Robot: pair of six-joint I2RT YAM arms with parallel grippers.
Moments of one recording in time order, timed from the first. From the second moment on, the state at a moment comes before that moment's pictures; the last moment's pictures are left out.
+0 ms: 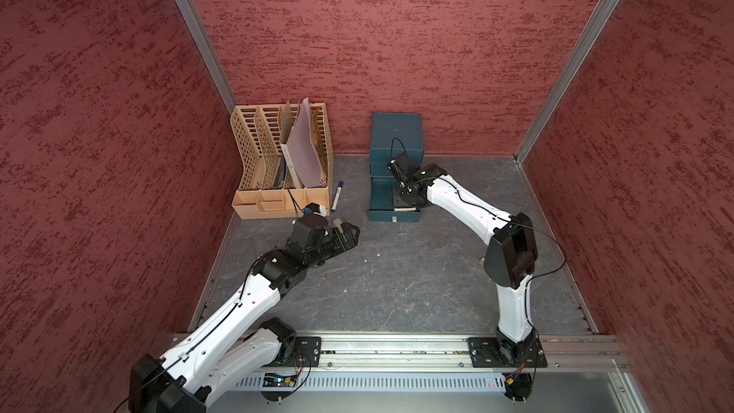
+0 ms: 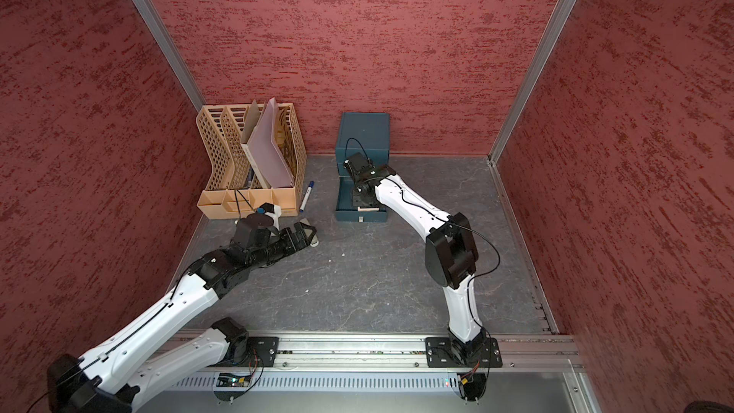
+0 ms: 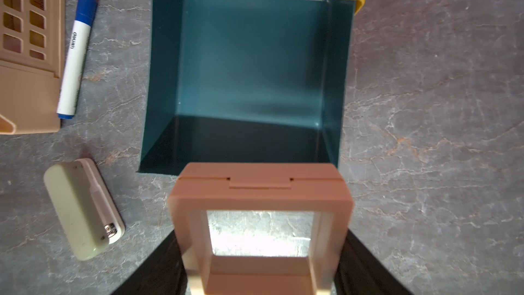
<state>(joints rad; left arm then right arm) -0.54 0.90 0.74 -0.49 0.03 -0.88 0.62 2.05 1.89 -0.98 0.20 0.53</state>
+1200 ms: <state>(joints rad) -0.55 0.88 0.75 -0.50 0.03 -0.89 0.60 2.36 2.17 -0.85 0.09 0.60</state>
